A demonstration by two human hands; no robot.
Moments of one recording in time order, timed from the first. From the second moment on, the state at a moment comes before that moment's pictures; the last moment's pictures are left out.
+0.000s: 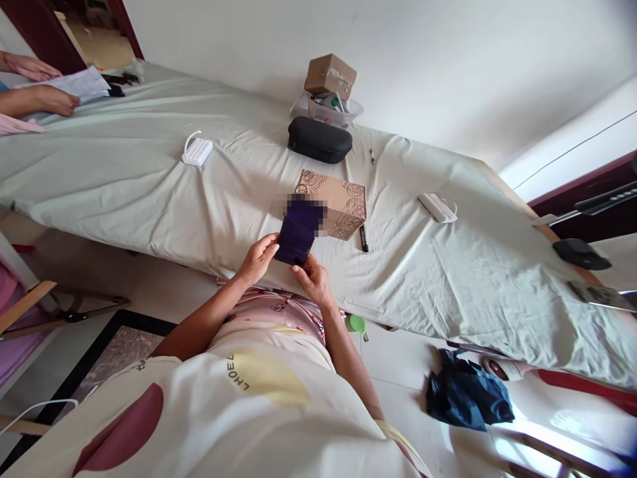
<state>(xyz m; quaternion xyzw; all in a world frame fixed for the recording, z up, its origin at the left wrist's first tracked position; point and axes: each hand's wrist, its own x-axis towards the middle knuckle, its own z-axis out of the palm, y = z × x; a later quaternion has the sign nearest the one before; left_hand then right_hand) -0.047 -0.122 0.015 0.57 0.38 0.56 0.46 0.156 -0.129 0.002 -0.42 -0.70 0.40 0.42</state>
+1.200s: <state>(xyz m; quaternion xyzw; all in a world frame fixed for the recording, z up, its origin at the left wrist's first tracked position) -0.152 -0.038 0.014 0.44 0.73 0.43 0.29 0.237 -0.053 0.040 -0.48 -0.53 0.17 0.67</state>
